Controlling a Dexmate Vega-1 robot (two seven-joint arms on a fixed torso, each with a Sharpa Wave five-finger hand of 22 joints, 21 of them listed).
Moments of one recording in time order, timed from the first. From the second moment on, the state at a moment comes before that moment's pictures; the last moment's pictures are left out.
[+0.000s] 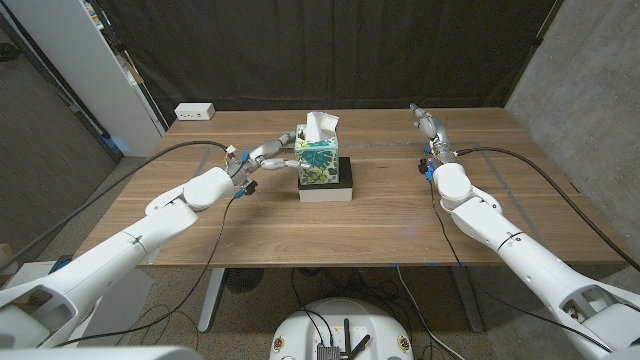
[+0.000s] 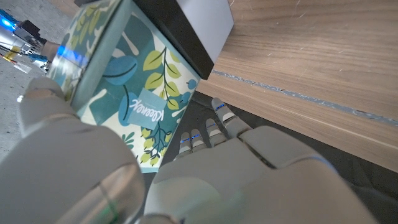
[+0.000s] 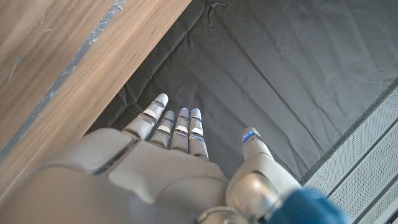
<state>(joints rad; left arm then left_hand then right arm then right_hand) 0.80 0.81 0.52 -1.56 -0.04 -0.27 -0.09 0.63 -0.17 -0.09 -0.16 0.57 -0.17 -0.04 0.33 0.20 -0.11 -0.11 0.27 0.20 -0.03 -0.03 0.20 0.17 0.18 -0.03 0.24 0.18 -0.80 -0.54 -0.45 -1.49 0.19 0.11 -0.42 0.16 0.14 0.45 -0.05 0.18 0.29 0.09 0.19 0.18 0.23 0.06 0.20 0.19 0.06 -0.01 0.23 0.26 0.26 0.01 0.20 0.17</state>
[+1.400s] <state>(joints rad) 0.63 0.74 0.59 -1.38 -0.13 -0.35 -0.29 1.04 0.07 0.06 -0.15 0.22 0.29 -0.10 0.54 0.20 0.34 -0.18 0.25 0.20 0.14 -0.04 0.19 0.17 0.24 0.04 0.21 0.18 -0.87 -0.54 -0.43 -1.58 0.12 0.05 -0.52 0.16 0.14 0.44 -0.06 0.18 0.29 0.09 0.19 0.18 0.23 0.06 0.20 0.19 0.06 -0.01 0.23 0.25 0.26 0.02 0.20 0.17</state>
